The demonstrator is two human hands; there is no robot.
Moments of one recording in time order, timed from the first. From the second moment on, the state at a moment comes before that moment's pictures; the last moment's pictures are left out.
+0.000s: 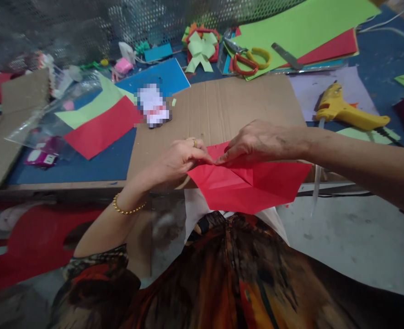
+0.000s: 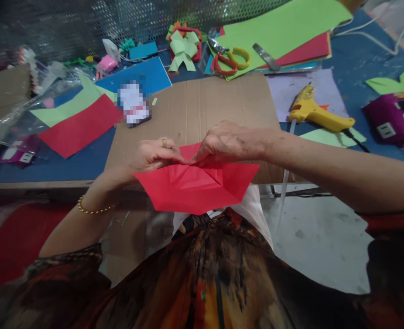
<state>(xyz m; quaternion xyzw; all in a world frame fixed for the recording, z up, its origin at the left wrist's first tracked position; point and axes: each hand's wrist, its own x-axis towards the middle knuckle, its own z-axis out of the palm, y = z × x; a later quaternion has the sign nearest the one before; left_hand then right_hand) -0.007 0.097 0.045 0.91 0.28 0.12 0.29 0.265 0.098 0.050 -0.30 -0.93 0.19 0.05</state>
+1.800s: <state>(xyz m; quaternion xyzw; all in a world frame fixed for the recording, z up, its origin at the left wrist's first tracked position) -0.005 0.089 0.037 0.91 0.27 0.12 0.30 0.257 0.104 0.033 -0.30 -0.90 0.30 0.12</state>
